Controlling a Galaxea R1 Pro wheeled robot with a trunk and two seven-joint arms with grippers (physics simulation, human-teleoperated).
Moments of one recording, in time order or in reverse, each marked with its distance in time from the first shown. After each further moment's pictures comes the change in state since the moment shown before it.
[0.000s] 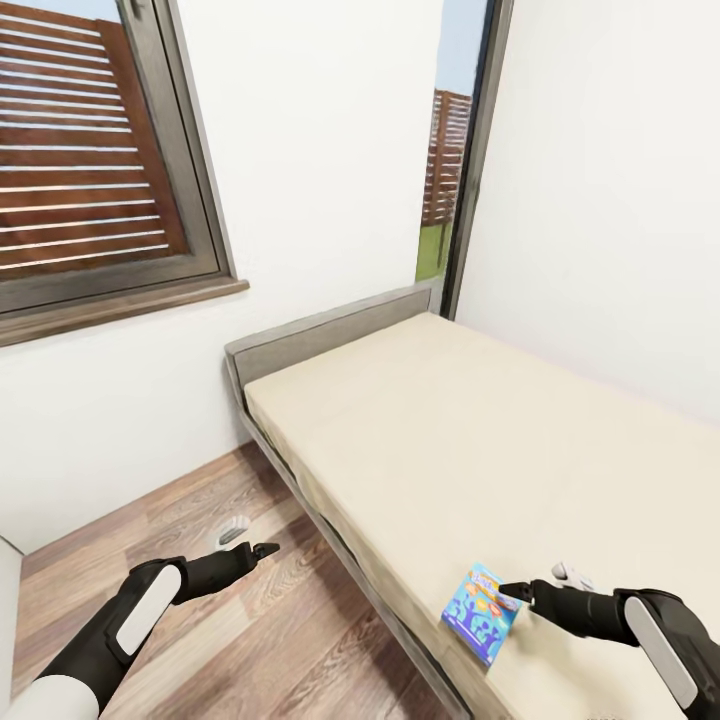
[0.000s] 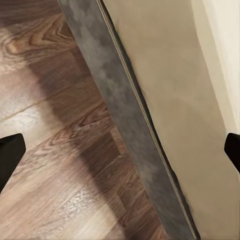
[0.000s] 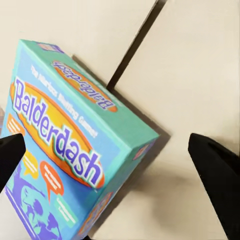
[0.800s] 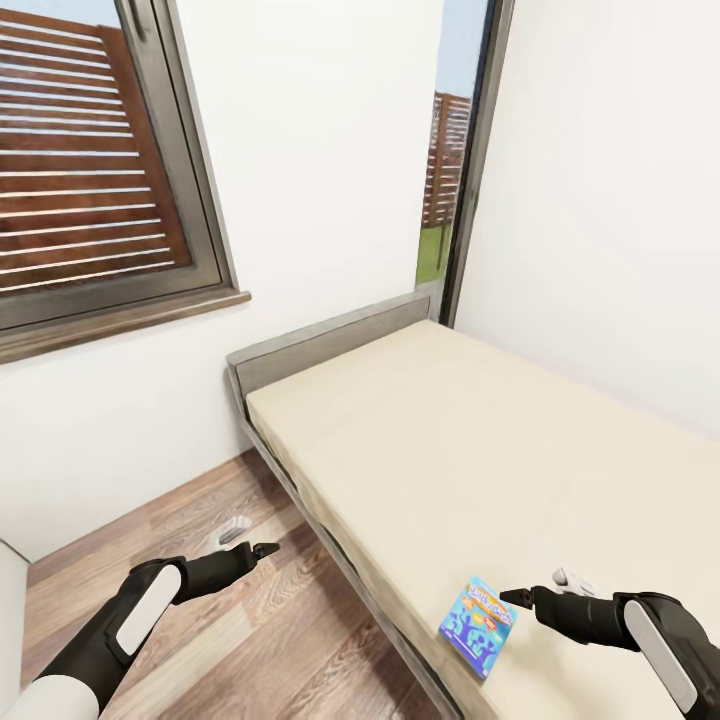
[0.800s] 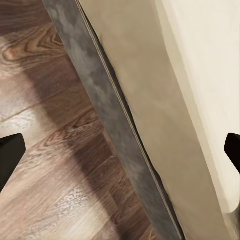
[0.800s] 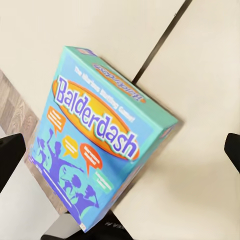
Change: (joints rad) left arm 0.000 0.000 0.001 0.000 0.000 0.000 0.000; right arm 0.003 -0.005 0.017 0.014 0.004 0.004 -0.008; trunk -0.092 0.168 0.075
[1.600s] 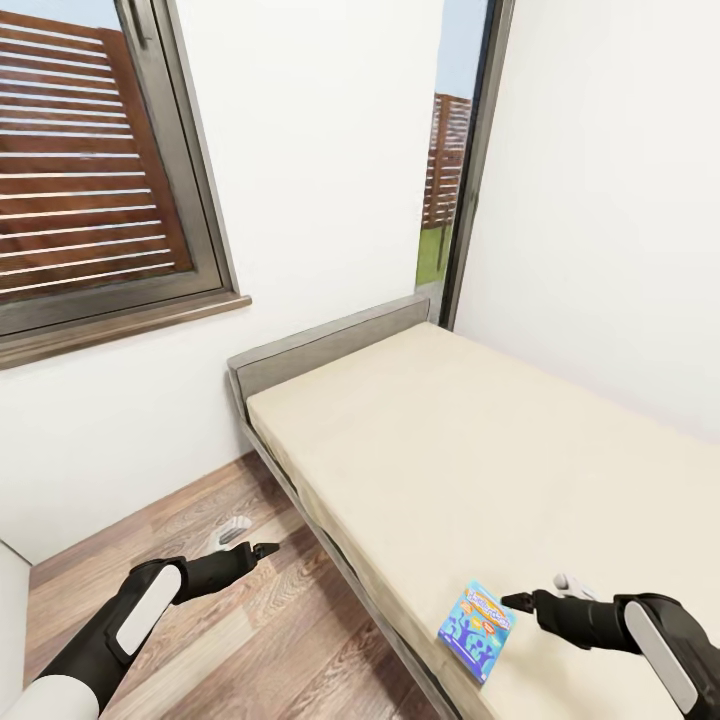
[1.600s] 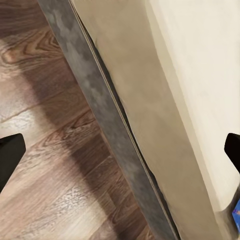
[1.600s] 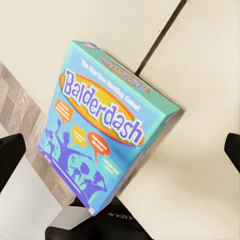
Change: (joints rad) left arm 0.000 0.000 0.000 0.000 0.000 -0.001 0.000; right arm 0.001 0.000 -0.001 0.006 -0.002 0.027 -0.014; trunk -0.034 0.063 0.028
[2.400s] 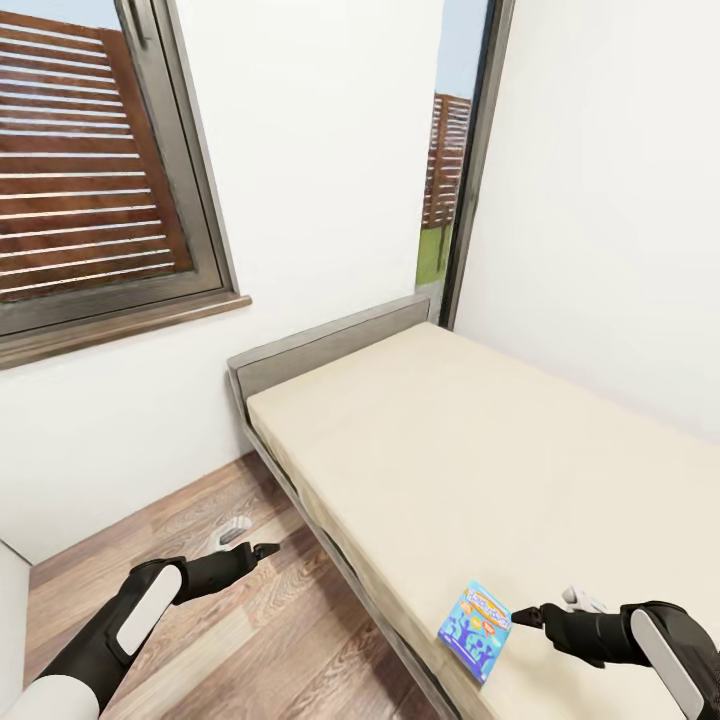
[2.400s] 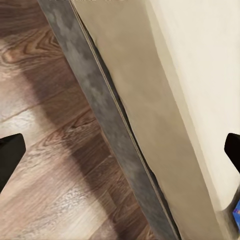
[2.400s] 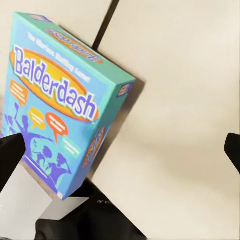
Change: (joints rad) left arm 0.000 0.000 -0.002 0.000 -0.001 0.000 0.001; right arm 0.009 -0.010 -0.004 0.030 -0.002 0.036 -0.058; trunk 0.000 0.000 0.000
